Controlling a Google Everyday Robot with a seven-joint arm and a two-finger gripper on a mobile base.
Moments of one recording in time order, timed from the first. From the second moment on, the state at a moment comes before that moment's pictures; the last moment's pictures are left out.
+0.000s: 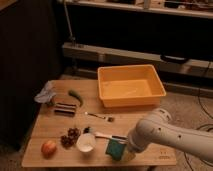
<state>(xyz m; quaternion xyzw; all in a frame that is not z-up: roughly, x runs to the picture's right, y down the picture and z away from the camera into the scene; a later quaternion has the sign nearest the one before) 0.097 0.276 0.672 -0.35 -0.07 0.20 0.91</state>
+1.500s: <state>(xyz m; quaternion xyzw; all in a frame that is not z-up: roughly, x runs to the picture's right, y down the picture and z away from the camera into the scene) 0.102 0.262 0.670 -0.38 -0.07 0.22 0.89</state>
